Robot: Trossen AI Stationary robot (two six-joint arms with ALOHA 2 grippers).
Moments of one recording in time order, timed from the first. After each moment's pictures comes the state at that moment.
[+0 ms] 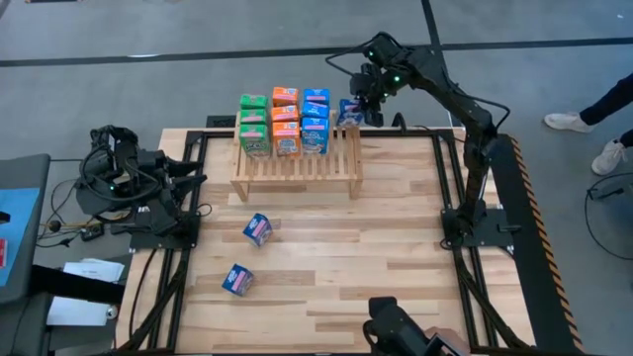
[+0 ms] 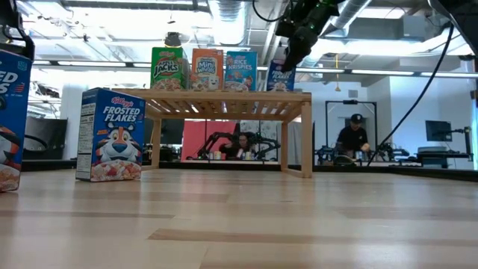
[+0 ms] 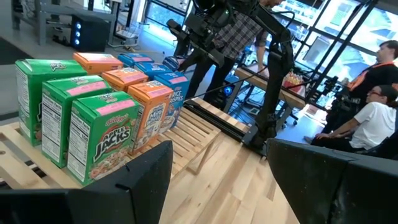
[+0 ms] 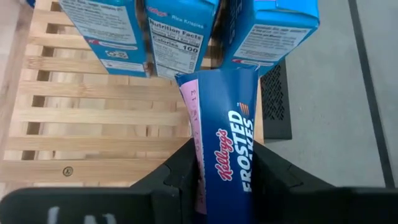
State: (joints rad) left arm -1.04 0.52 1.01 -0.83 -1.49 -0.74; right arm -0.77 1.90 2.15 -1.23 -0.30 -0.74
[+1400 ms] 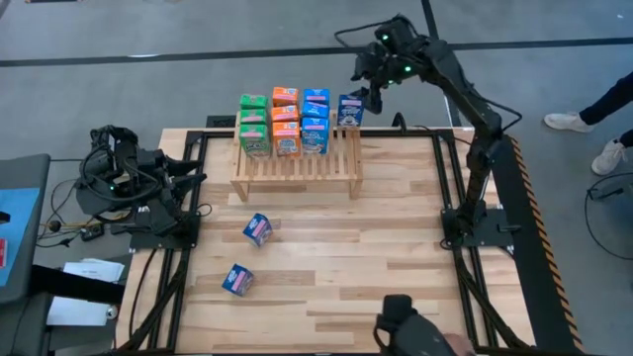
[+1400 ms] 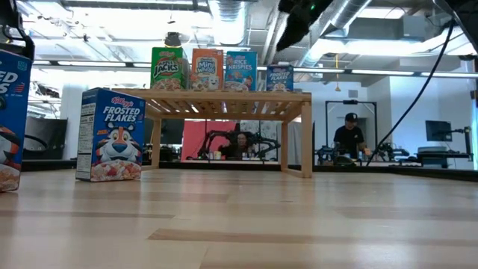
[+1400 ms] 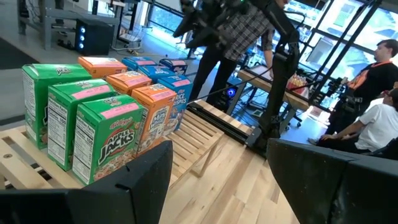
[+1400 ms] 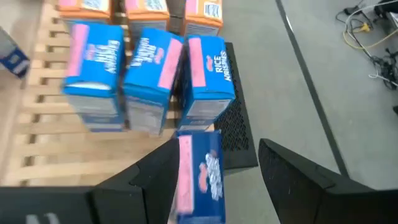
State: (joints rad) left arm -1.04 0.52 1.01 -0.83 -1.51 -0.72; right arm -0.77 1.88 2.28 -1.15 -0.28 -0.63
